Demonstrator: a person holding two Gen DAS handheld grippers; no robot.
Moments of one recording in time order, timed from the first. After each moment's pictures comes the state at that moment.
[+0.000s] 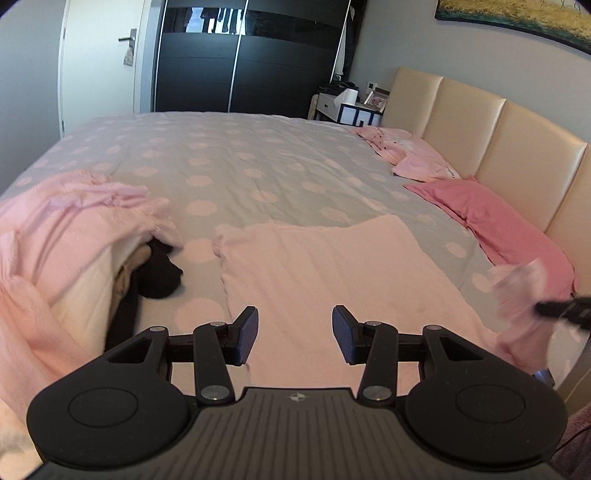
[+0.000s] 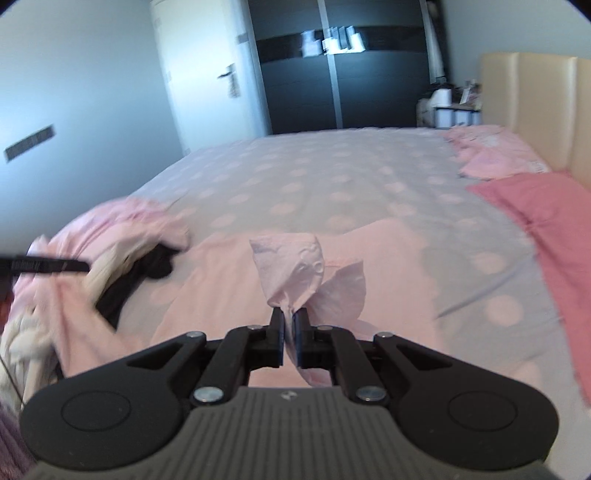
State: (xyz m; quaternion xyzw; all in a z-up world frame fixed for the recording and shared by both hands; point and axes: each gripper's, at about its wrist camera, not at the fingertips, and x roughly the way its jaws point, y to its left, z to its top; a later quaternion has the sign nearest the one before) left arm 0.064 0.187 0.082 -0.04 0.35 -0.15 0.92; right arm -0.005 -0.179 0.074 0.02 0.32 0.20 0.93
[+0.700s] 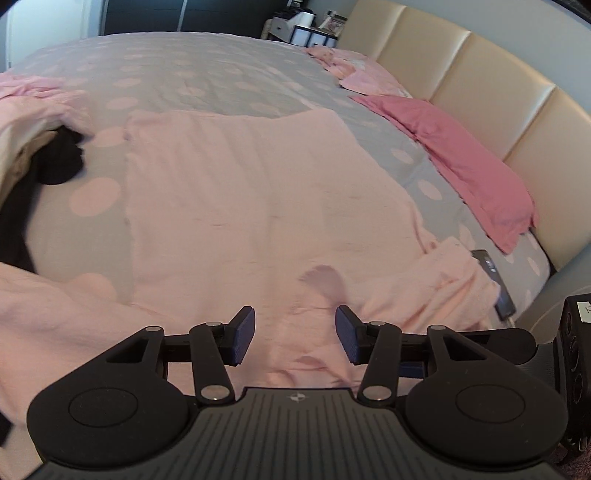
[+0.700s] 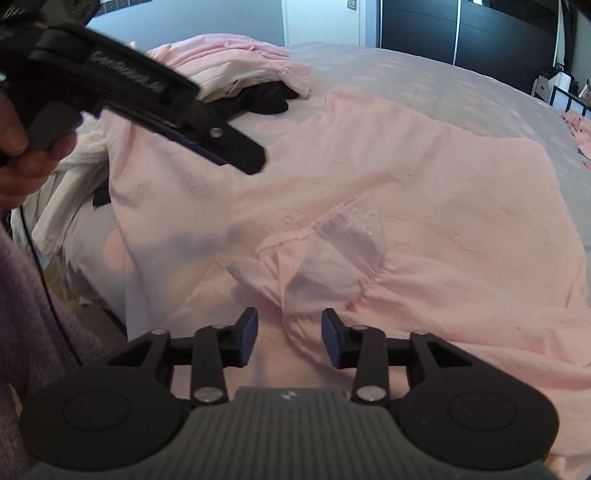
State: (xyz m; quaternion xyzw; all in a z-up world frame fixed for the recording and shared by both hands) left arm 0.030 0.107 -0.004 -0.06 0.45 -0.24 0.86; right arm -0.058 -0.092 -0.056 -0.12 0.40 0.32 0.85
